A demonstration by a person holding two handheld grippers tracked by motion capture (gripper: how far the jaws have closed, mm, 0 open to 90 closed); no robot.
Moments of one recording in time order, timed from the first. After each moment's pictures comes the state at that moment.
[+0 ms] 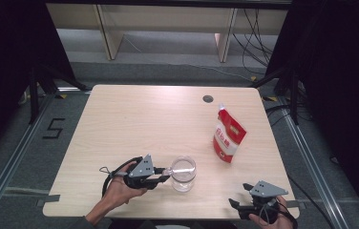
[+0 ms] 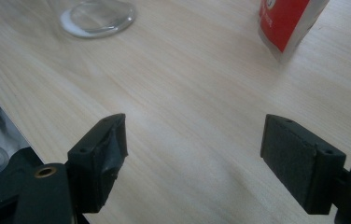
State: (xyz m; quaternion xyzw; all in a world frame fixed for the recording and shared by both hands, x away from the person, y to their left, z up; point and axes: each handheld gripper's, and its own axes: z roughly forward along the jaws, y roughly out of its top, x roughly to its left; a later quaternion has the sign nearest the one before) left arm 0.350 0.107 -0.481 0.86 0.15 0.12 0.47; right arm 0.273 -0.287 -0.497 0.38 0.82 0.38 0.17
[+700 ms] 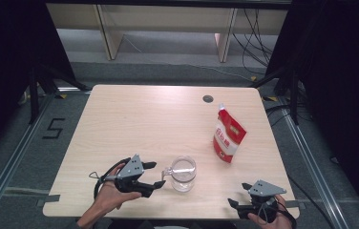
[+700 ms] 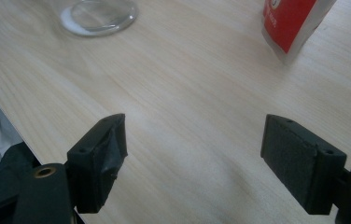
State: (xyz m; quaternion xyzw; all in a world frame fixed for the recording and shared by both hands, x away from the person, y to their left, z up) left arm 0.330 0.128 -0.466 0.81 0.24 0.11 0.52; right arm 0.278 -0.285 -0.498 0.37 0.83 0.38 0.16
